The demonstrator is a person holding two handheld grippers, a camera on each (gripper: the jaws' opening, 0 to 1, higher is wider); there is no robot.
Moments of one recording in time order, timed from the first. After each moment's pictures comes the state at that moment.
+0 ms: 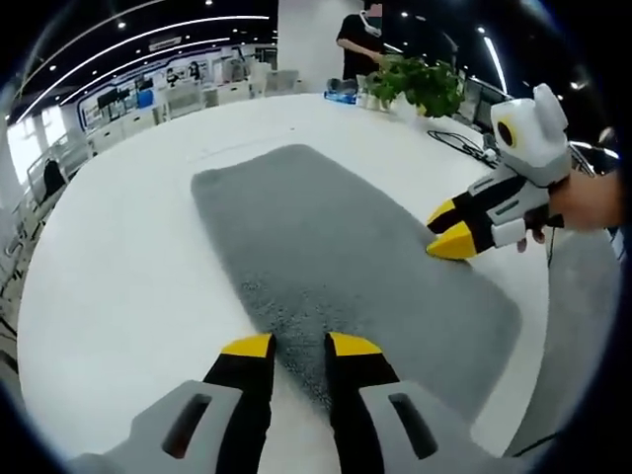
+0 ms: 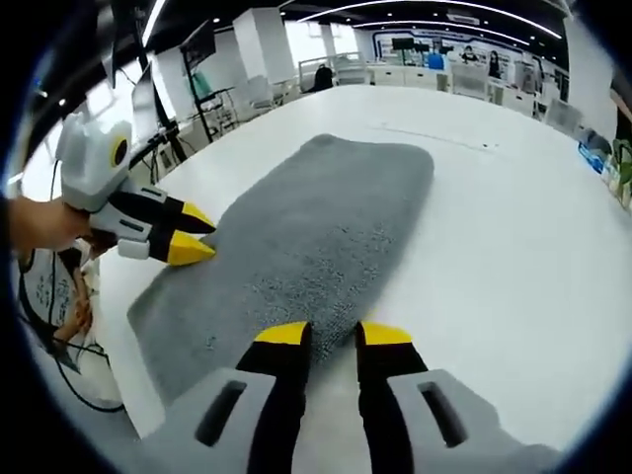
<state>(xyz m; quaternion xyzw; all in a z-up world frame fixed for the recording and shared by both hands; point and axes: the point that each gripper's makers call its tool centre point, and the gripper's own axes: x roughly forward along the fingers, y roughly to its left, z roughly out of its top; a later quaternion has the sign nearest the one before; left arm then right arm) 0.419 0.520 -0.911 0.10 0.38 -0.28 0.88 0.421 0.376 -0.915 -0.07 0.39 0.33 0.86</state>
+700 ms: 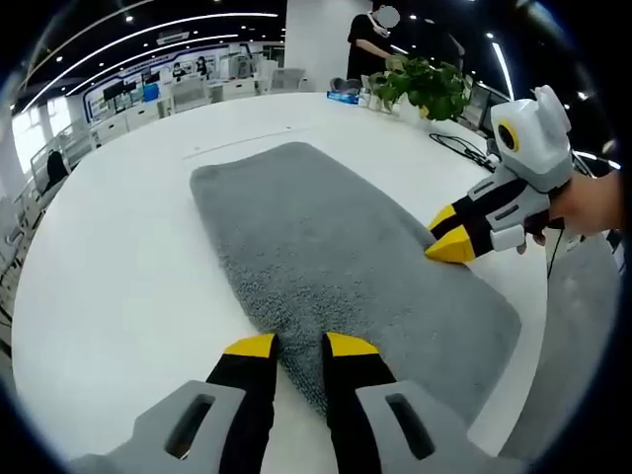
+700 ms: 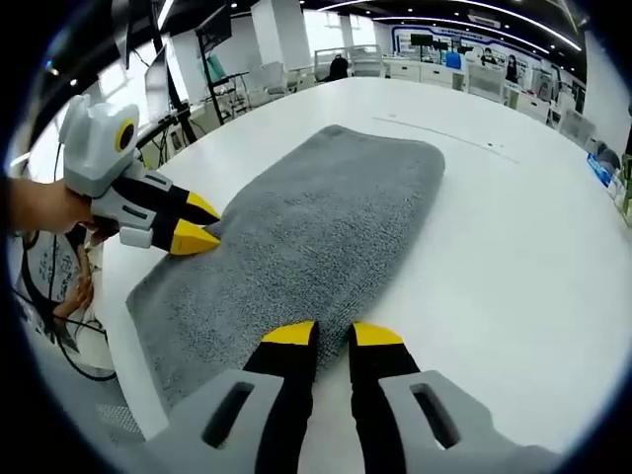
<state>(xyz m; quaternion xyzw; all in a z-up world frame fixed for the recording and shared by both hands) 0.411 0.487 -0.910 0.09 0.39 -0.27 0.88 0.413 0.347 -0.915 -0.09 0.40 0.34 0.84</state>
